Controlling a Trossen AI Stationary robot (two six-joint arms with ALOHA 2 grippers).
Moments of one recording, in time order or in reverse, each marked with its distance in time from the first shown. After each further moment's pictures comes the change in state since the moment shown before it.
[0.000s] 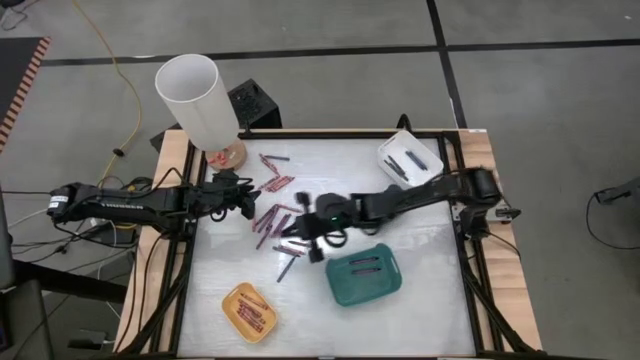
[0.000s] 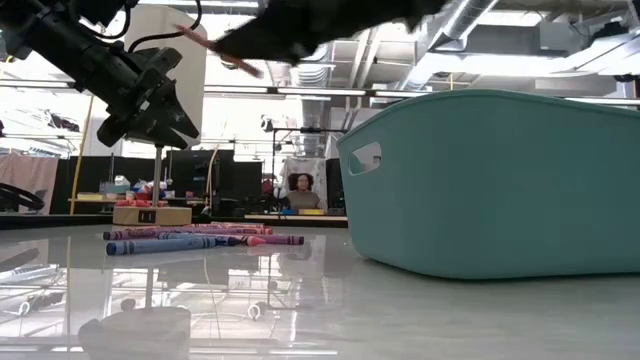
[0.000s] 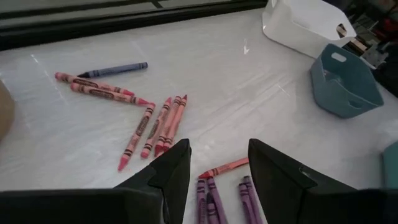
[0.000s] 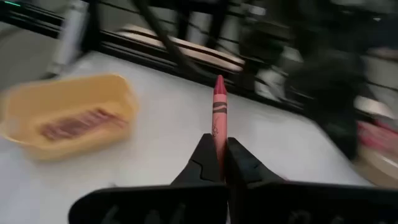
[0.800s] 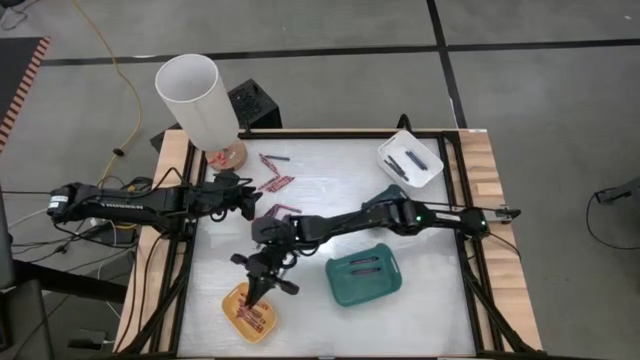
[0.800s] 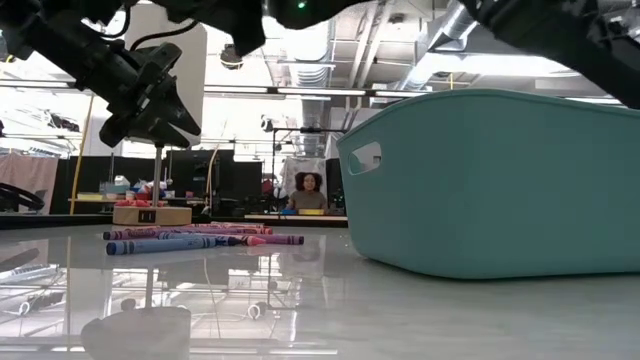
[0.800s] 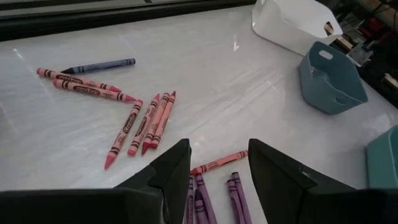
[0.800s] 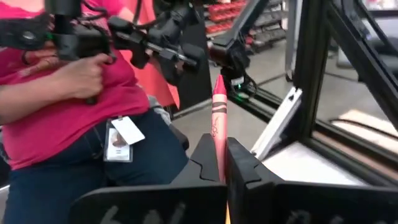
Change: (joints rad) left arm 0.000 0.000 0.000 0.014 0.038 -0.008; right arm 0.049 0.700 0.980 -0.149 -0.885 0.145
